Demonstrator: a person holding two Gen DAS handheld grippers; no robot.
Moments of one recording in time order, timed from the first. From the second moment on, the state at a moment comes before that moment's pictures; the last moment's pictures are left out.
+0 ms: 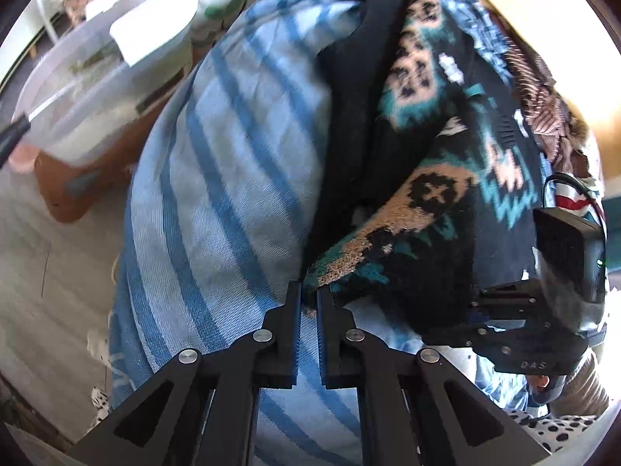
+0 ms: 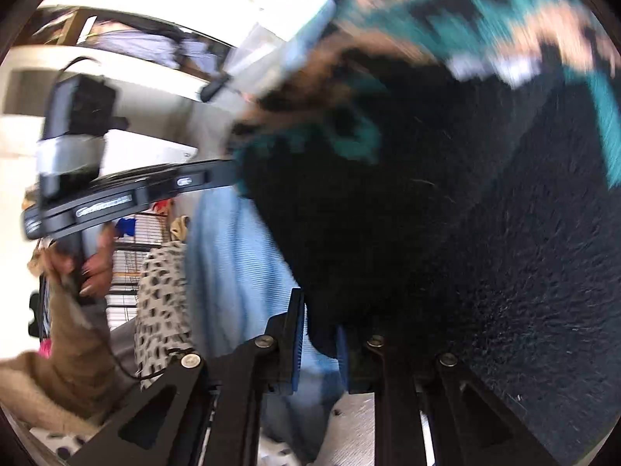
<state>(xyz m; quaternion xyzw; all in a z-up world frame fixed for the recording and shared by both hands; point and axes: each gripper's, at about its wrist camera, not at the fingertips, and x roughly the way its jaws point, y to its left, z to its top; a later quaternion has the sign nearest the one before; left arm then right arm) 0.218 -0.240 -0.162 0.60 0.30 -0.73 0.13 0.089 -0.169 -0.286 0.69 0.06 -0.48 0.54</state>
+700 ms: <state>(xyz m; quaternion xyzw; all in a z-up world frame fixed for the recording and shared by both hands) 0.241 -0.249 -0.152 0.59 0.35 -0.72 0.11 0.096 -0.152 -0.296 0.71 0.02 -0.43 0.56</state>
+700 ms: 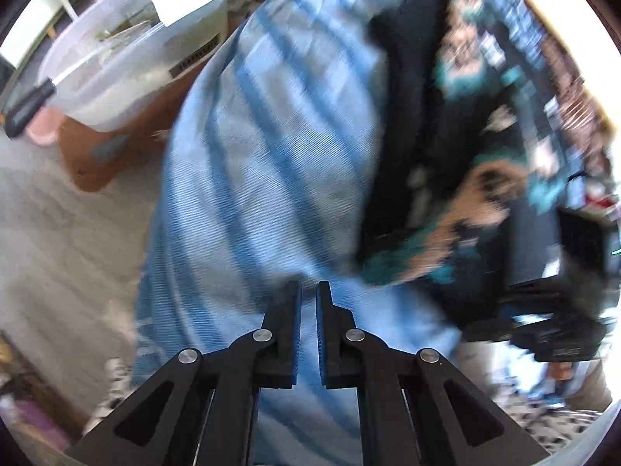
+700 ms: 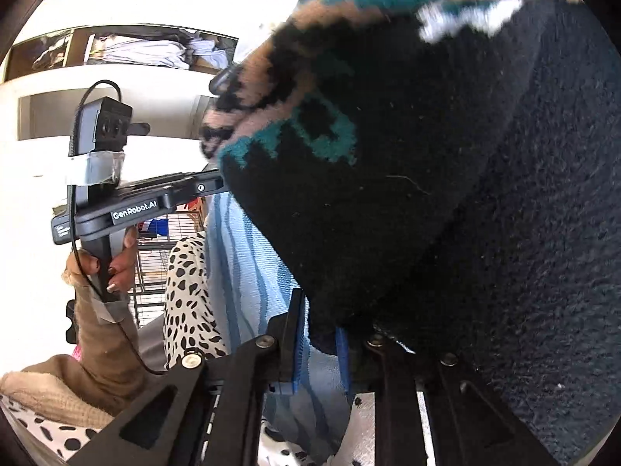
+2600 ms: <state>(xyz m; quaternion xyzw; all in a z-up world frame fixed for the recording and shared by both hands) 0.237 -0.245 -0.203 0.38 0.61 -0.67 0.19 0.076 -0.153 -0.266 0.68 0.00 -0.50 0.54</state>
